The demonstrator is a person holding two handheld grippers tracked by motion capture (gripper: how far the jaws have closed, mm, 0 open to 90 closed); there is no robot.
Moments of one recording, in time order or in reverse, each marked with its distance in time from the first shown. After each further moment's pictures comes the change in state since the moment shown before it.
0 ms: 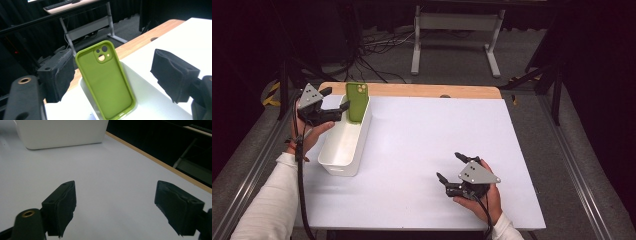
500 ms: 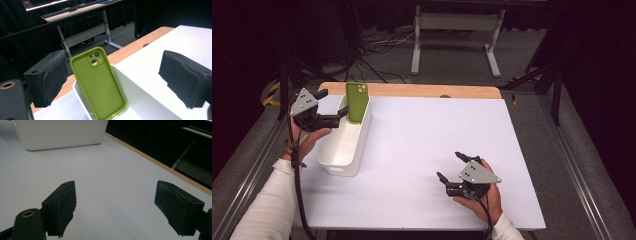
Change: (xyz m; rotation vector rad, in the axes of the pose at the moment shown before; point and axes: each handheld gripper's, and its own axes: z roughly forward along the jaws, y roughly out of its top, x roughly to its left) left arm -0.011 0.001 -0.019 -0.061 -0.032 0.005; right arm -0.001 0.002 -0.001 -0.004 -0.006 -0.004
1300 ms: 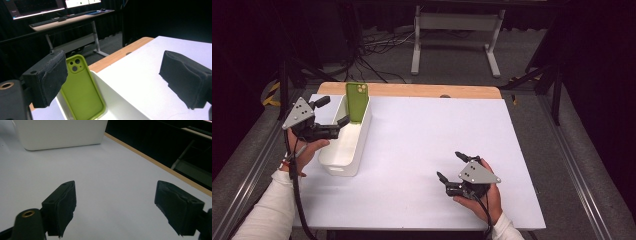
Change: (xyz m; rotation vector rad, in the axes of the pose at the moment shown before) left arm -0.025 -0.001 -0.022 -0.073 -0.080 -0.007; right arm 0.000 0.001 0.000 0.000 -0.004 -0.004
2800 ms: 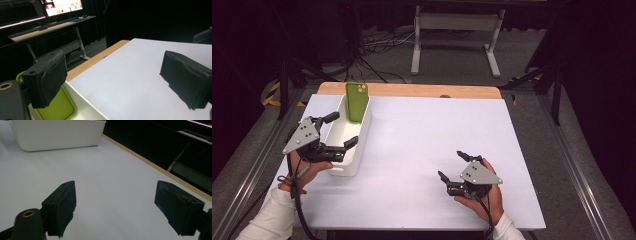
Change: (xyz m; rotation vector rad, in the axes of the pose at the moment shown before) left arm -0.052 0.003 -0.024 -0.035 -0.113 0.064; right arm -0.001 0.002 -0.004 -0.007 -0.020 -0.010
